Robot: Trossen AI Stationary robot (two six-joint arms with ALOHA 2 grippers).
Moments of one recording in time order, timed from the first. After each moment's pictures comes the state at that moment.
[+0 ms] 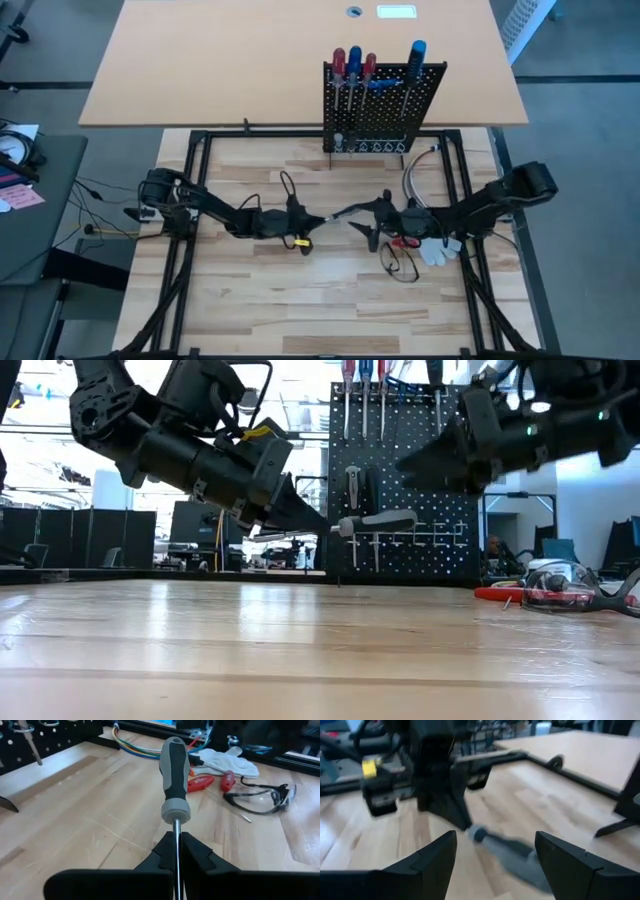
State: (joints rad) left arm -0.10 1.79 0.64 0.87 -0.38 -0.24; right arm 0.18 1.46 0.35 0.91 0.50 0.19
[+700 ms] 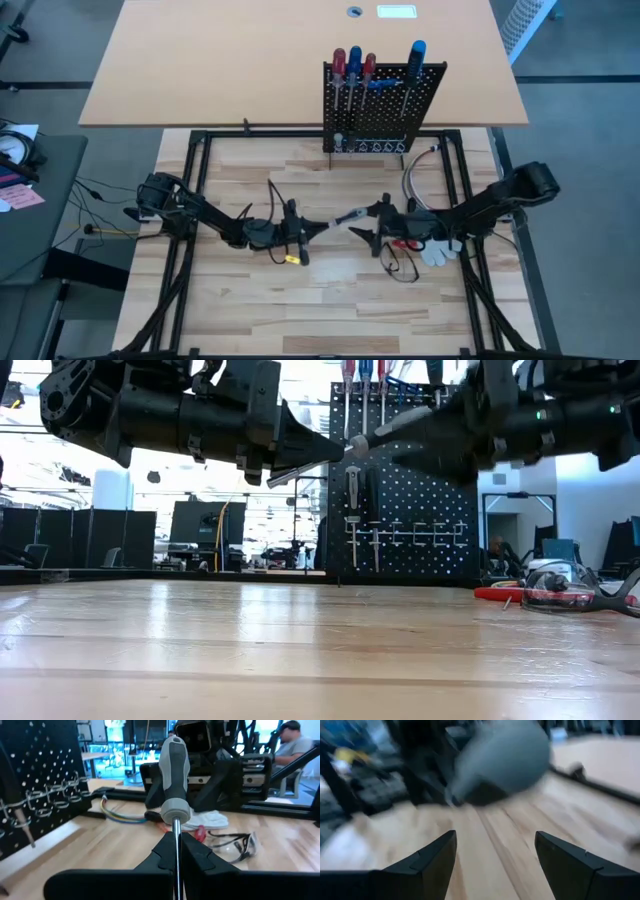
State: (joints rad) left arm -0.23 1.79 0.63 1.18 -0.51 0.00; right arm 0.23 1.48 0.35 1.04 0.47 0.20
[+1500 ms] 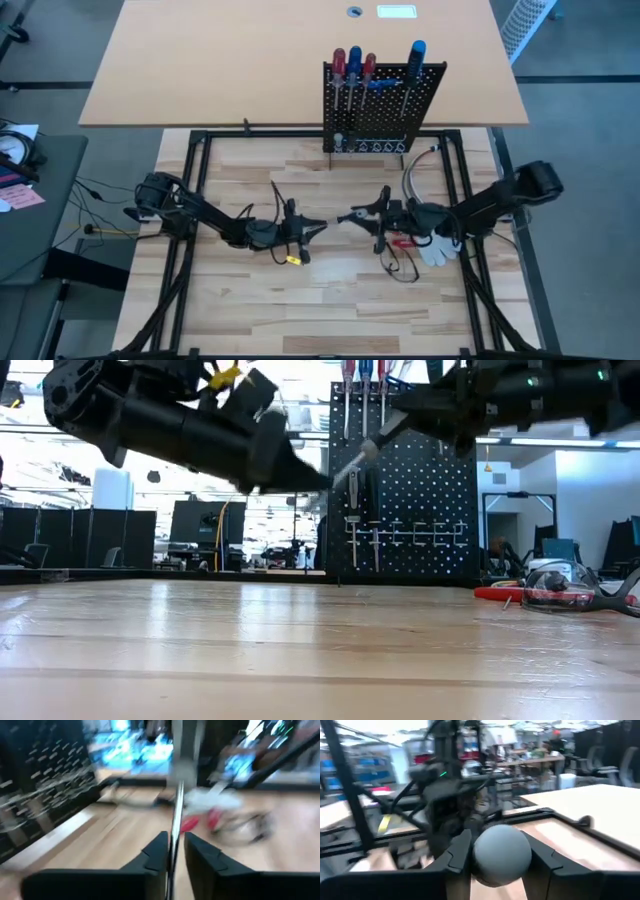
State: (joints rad) left arm -0.23 1.77 0.64 1.05 -0.56 0.02; right arm 0.19 1.38 0.37 1.12 0.42 0.08
